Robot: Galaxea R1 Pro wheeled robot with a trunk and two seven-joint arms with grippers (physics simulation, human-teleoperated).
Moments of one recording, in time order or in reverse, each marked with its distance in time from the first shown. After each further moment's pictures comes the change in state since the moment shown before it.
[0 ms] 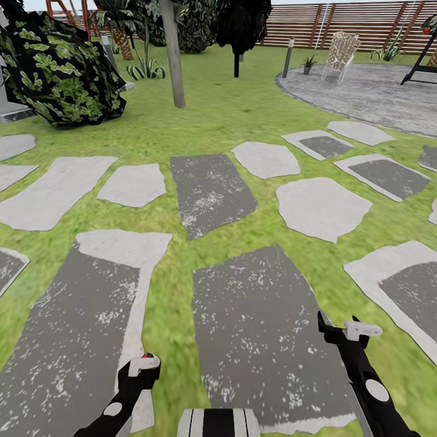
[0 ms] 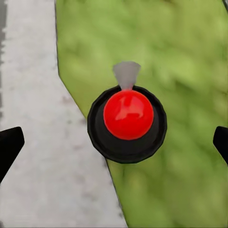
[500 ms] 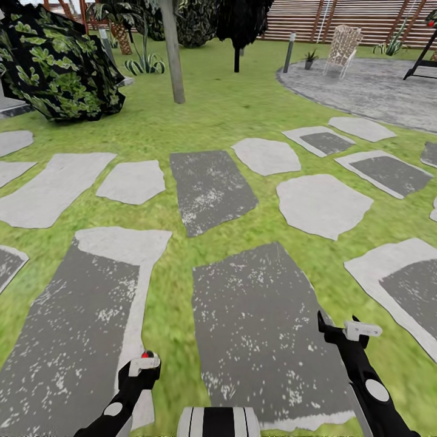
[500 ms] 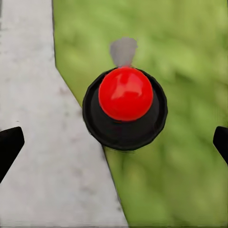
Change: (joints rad) left arm 0.000 -0.001 0.000 0.000 0.000 0.000 0.000; right arm 0.000 0.000 0.000 0.000 0.000 0.000 0.000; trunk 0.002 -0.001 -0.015
